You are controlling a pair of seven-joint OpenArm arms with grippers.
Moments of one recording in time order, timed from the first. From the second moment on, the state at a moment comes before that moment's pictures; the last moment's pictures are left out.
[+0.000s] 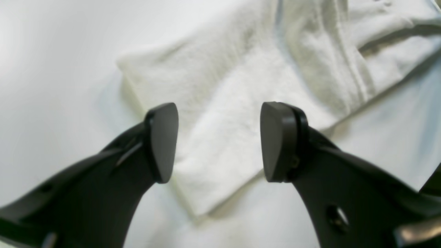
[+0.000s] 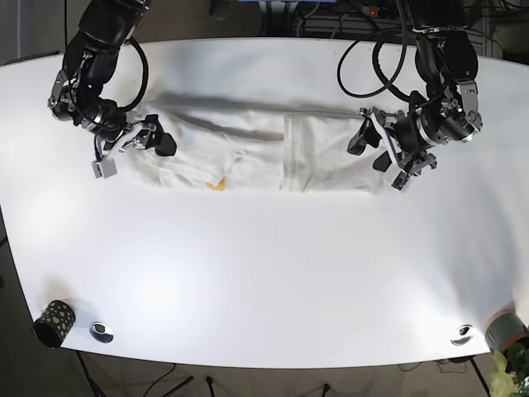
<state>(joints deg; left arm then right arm) 6.0 -7.9 -12.2 99.0 -27.4 -39.7 58.9 -1.5 10.1 33.2 79.3 44.8 39.5 -66.2</state>
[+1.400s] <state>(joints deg) 0.0 -1.0 13.4 76.8 -29.5 -40.2 45.7 -5.2 8.6 20.5 107.6 42.9 39.5 -66.7</state>
